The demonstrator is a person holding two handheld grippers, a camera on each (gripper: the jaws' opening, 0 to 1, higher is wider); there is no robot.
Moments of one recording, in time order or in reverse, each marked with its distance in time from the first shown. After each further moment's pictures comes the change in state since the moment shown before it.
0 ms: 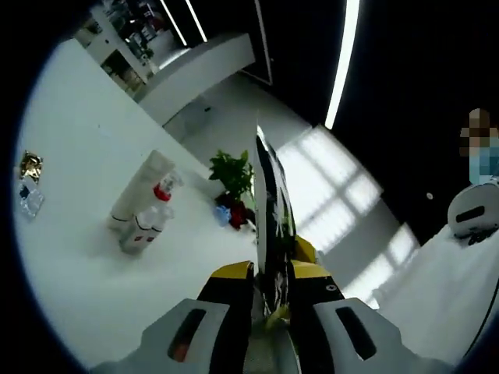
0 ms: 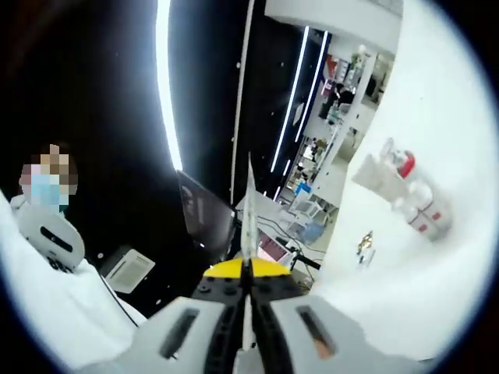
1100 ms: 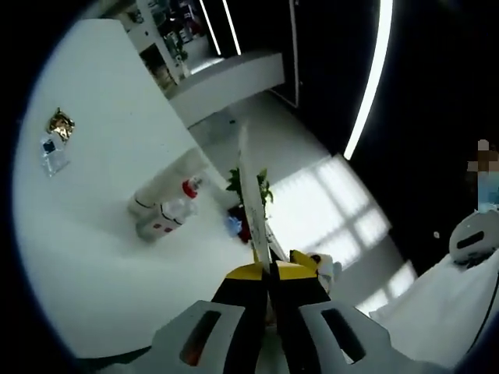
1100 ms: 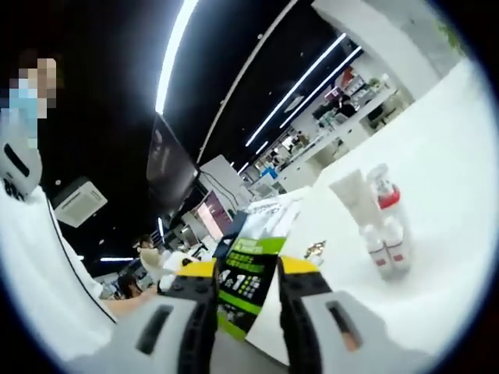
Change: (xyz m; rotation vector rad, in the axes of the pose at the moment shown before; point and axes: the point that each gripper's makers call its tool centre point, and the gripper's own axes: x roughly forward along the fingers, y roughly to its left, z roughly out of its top) left arm -0.018 0.029 0.003 -0.161 -0.130 0.074; right arm 0.012 -0.038 -0.019 -0.350 0.199 -0.188
